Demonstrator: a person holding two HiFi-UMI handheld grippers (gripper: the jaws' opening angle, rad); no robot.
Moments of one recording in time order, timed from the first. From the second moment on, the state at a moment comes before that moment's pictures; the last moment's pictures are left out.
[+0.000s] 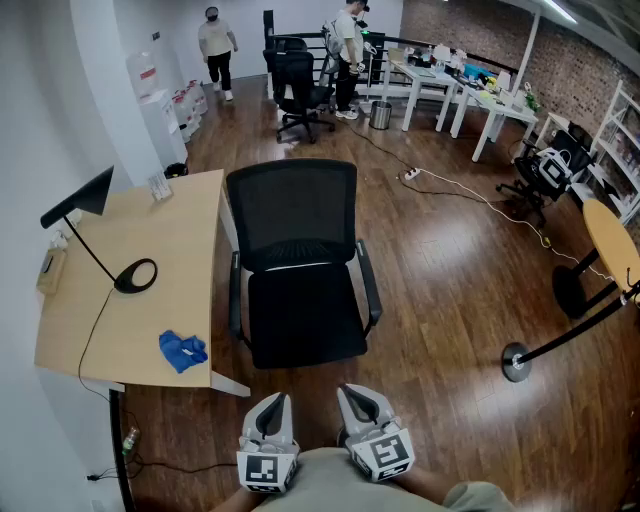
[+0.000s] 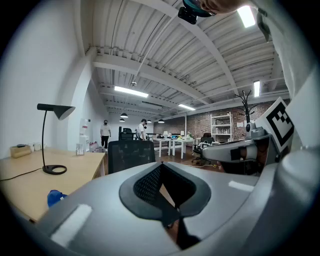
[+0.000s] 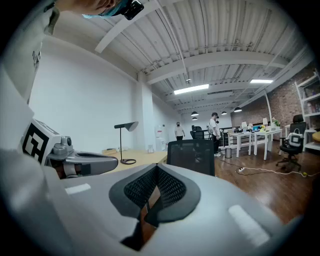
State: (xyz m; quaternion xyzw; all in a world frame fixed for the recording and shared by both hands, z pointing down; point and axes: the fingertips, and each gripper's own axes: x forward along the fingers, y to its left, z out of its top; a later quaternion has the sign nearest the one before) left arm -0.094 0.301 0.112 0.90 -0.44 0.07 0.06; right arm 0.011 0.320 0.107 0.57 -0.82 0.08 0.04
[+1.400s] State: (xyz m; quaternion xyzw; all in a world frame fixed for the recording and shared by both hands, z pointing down) left arm -0.033 0.291 0.123 0.87 -0.49 0.08 0.05; right arm 0.077 0.301 0.128 0.52 -0.84 0.11 0.04
